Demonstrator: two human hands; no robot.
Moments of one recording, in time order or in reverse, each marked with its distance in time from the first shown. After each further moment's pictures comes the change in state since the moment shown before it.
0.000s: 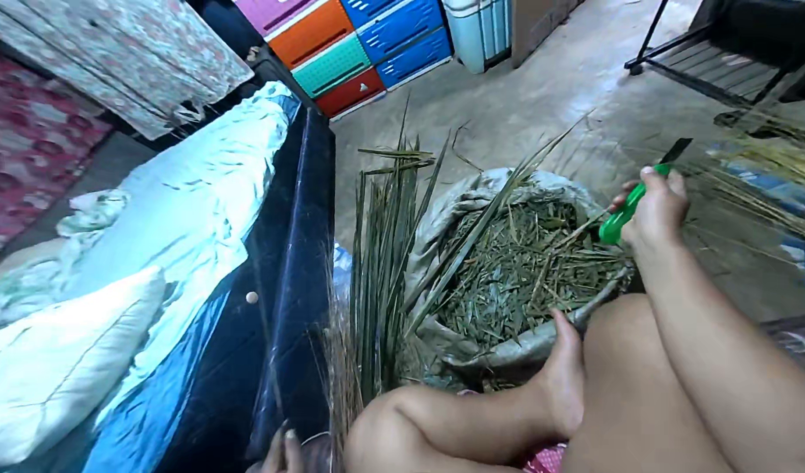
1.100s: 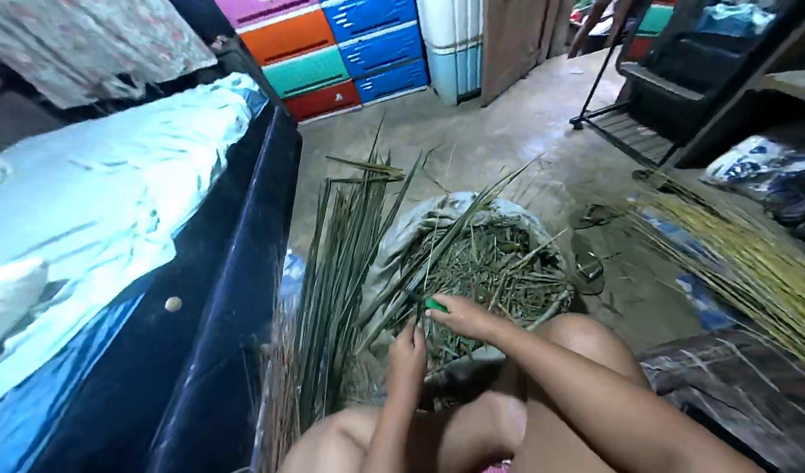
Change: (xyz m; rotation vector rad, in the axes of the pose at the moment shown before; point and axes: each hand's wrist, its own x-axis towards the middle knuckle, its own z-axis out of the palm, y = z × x) left_hand -0.038 0.245 0.132 -0.271 -0.680 0.185; right_hand -0.133 0.087 0.054 -1.216 -1.387 0.031
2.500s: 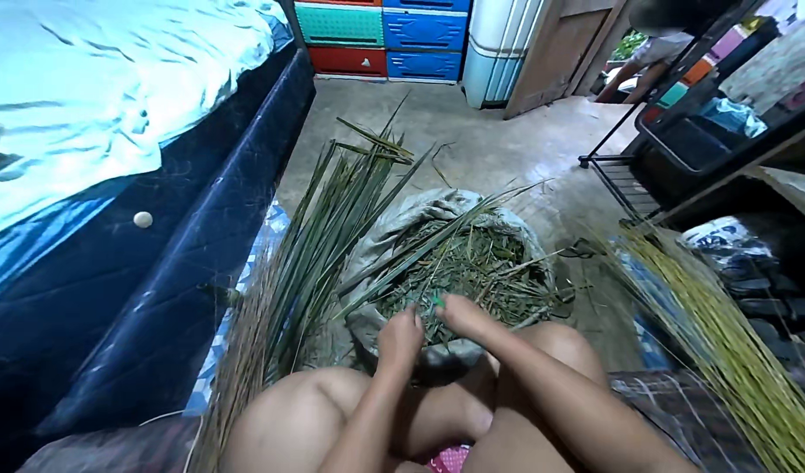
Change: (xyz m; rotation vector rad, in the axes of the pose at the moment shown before) left_hand 0.002 0.005 0.005 0.220 -0.241 -0.128; right_hand -0.006 -0.014 0.022 -0.270 -0.040 0.379
